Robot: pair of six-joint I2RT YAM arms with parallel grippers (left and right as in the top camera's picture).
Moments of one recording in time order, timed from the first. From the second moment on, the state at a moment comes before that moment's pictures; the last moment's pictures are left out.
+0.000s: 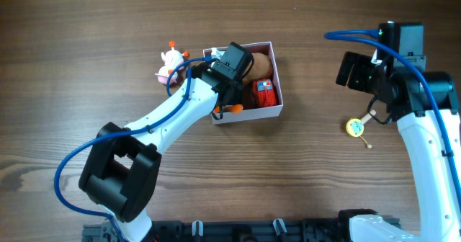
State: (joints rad) left arm -0.61 1.85 1.33 -0.71 -0.17 -0.55; right arm 0.04 1.33 1.36 -1.03 0.21 0.25
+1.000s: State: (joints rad) left arm -0.23 1.60 1.37 -0.73 -0.30 -0.53; right arm 0.04 1.33 1.36 -1.03 0.21 0.25
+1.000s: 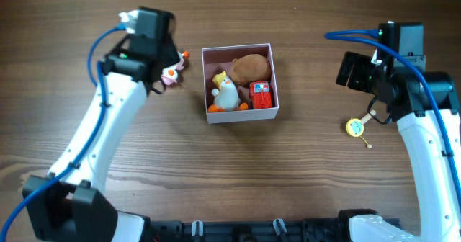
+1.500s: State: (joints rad) left arm -0.12 1.97 1.37 -0.58 -0.02 -0.08; right arm 0.04 1.33 1.36 -1.03 0.21 0.25
